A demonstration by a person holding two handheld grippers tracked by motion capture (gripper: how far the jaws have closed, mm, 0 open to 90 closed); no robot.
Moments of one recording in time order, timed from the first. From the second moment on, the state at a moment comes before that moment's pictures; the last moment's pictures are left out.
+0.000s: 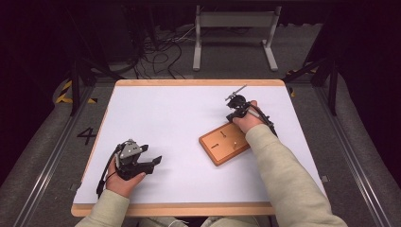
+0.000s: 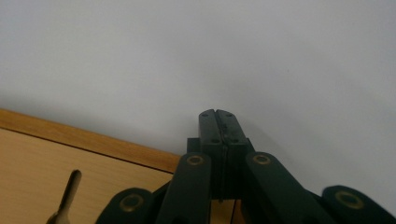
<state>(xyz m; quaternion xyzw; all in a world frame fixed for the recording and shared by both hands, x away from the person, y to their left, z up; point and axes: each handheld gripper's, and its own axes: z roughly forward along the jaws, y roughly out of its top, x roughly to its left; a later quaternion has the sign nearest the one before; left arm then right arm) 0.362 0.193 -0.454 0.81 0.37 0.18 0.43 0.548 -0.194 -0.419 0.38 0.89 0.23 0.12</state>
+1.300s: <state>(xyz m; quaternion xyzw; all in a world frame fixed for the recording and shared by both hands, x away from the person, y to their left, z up) 0.382 0.160 -0.448 0.82 0.33 0.14 0.45 0.471 -0.241 -0.412 0.38 0.87 0.28 0.11</state>
